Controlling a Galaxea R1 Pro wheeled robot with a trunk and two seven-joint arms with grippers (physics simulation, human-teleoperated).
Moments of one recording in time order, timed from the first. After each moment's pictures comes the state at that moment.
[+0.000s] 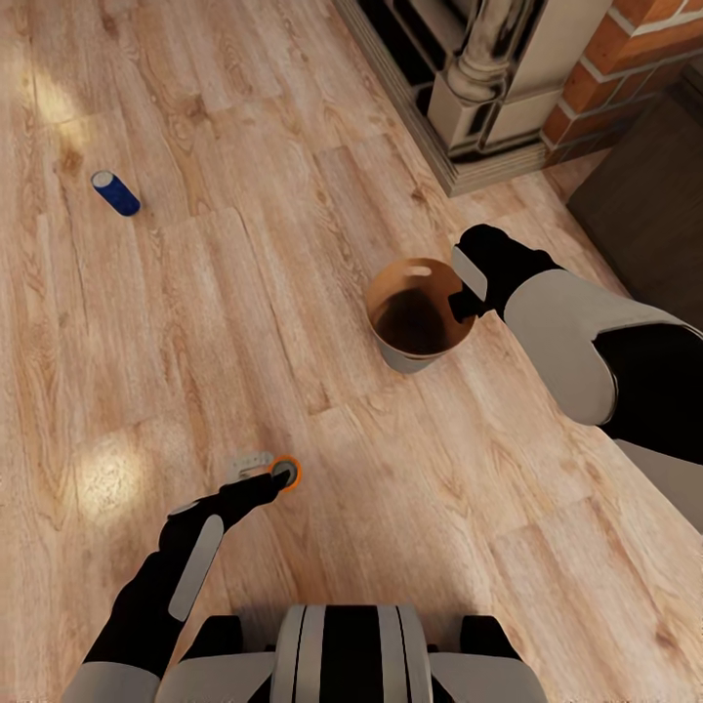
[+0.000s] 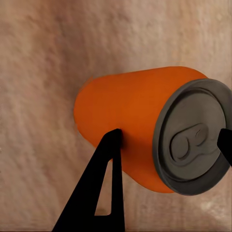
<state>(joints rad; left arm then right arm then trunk) -0.47 -0.02 -0.04 -1.26 0.38 0.58 0.04 -1.79 0.09 0.15 -0.11 0.02 1.05 -0.28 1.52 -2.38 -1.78</state>
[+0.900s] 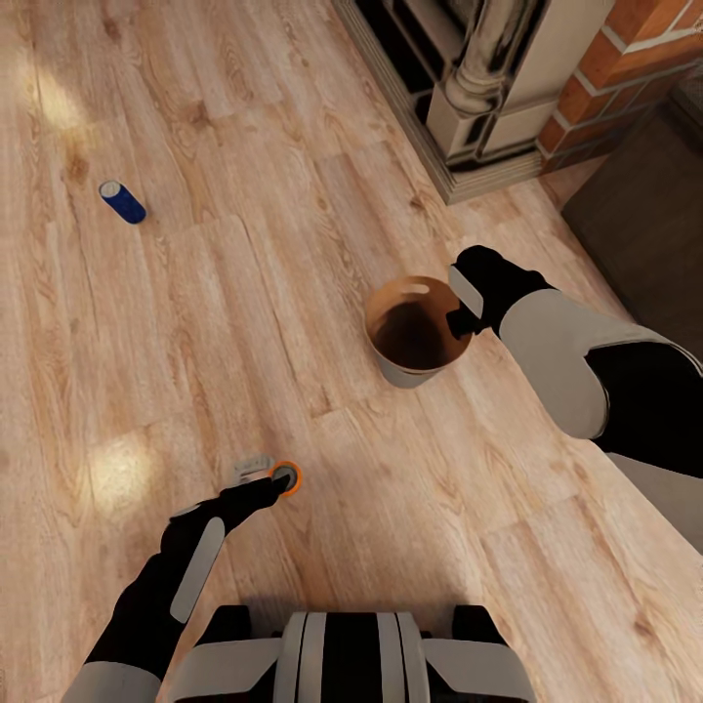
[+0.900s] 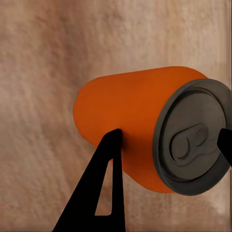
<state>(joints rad) -0.47 -0.02 -0.04 -1.24 0.37 0.58 0.04 -1.74 0.09 0.12 -0.11 0.03 1.05 -0.28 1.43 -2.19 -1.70</state>
